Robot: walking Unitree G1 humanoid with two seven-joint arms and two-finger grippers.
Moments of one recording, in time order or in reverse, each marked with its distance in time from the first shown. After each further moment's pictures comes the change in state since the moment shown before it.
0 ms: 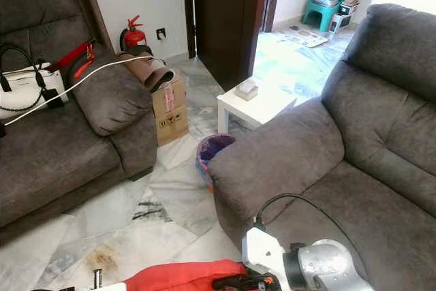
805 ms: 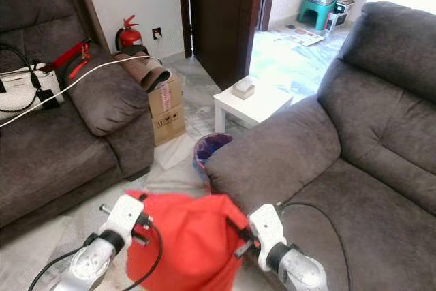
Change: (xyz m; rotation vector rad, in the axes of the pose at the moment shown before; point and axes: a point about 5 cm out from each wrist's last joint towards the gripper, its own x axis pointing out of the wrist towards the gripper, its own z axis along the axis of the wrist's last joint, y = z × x) left arm -0.002 0.095 0.097 -0.552 -0.469 0.732; right arm 0.024 -0.049 -0.044 0.319 -0.272 -0.941
